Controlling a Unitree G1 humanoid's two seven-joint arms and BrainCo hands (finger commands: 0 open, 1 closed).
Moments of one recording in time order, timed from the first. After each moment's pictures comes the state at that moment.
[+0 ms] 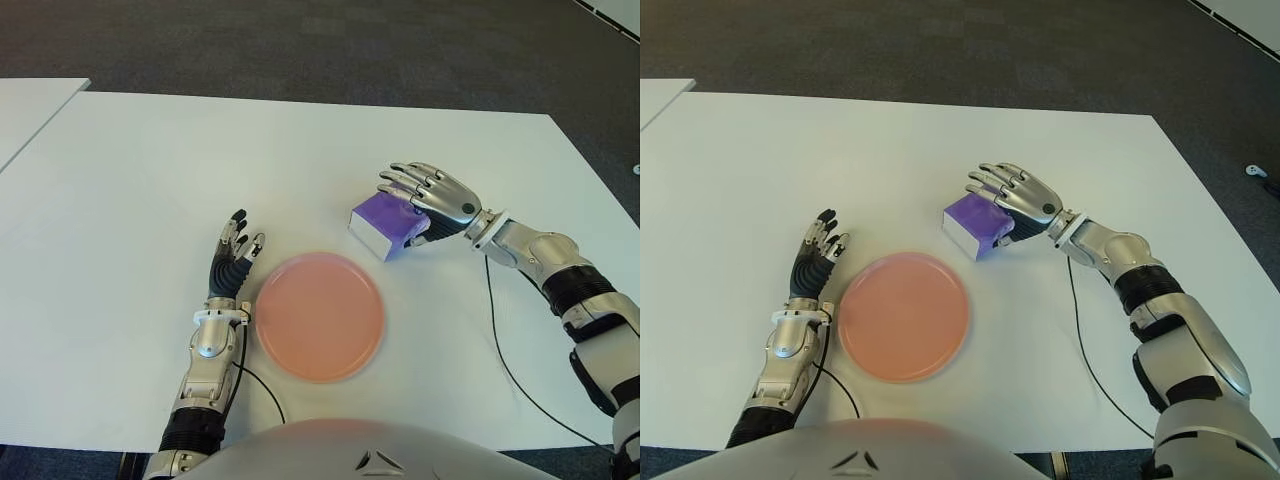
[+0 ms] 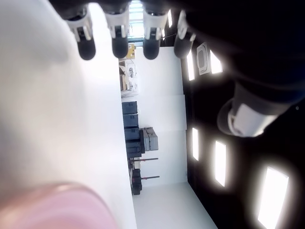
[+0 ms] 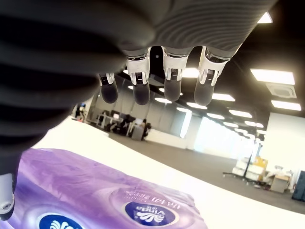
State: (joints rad) left arm 0.13 0.00 0.02 0.24 0.07 -0.42 0.08; right arm -0.67 -0.80 0.62 0.68 -1.13 -0.64 -0.65
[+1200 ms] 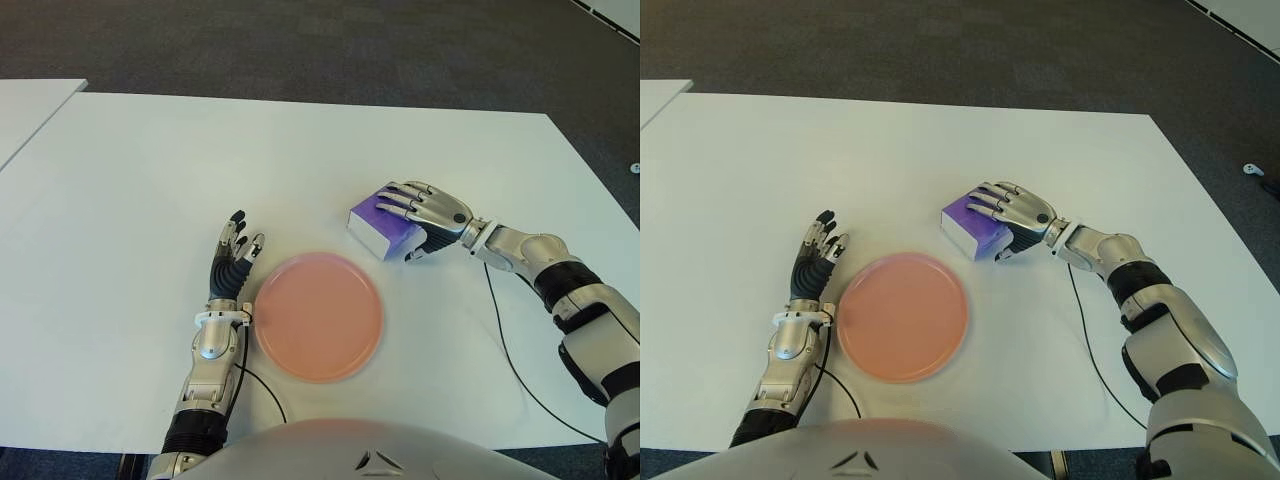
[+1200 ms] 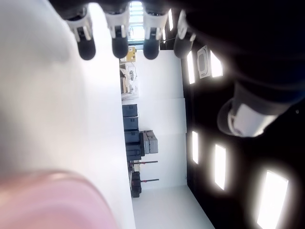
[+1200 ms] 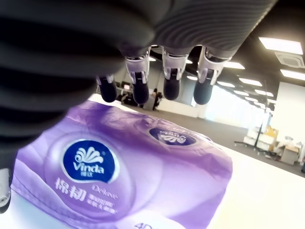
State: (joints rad) left arm 0.14 -0.01 0.02 0.24 0.08 -0.43 0.10; right arm -0.75 -0.75 0.74 0.89 -1.21 -0.68 -0.69
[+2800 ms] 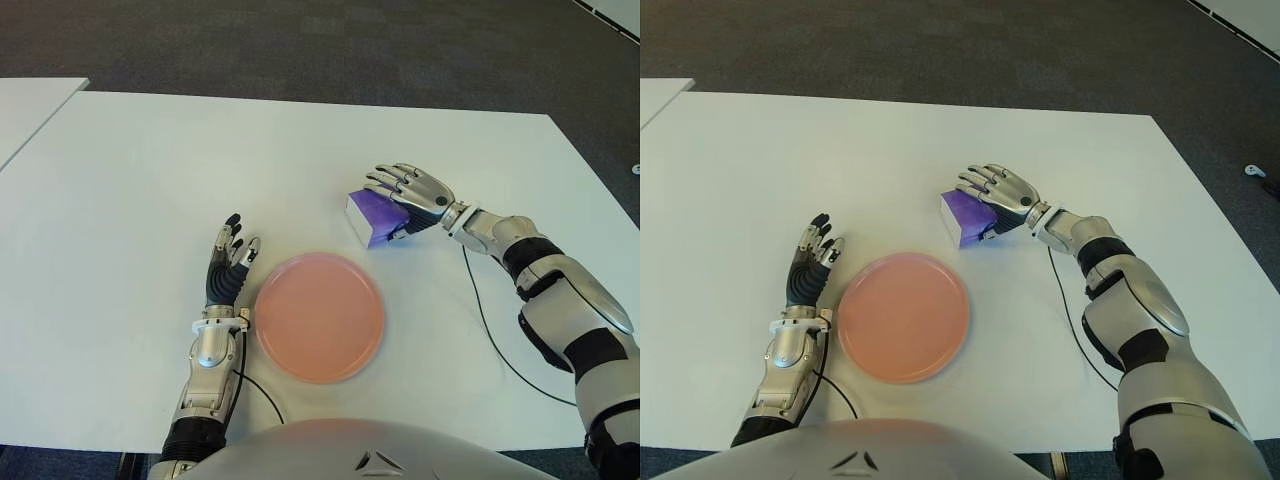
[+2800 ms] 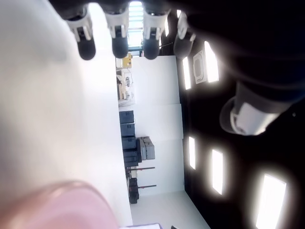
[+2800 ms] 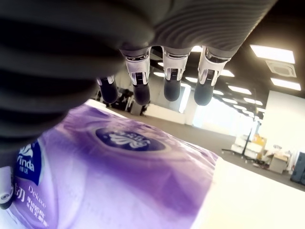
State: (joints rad) left arm 0.17 -0.03 0.02 0.24 0.09 -0.48 0.12; right arm -0.91 -0.59 0.82 1.15 -1.19 -0.62 -0.79
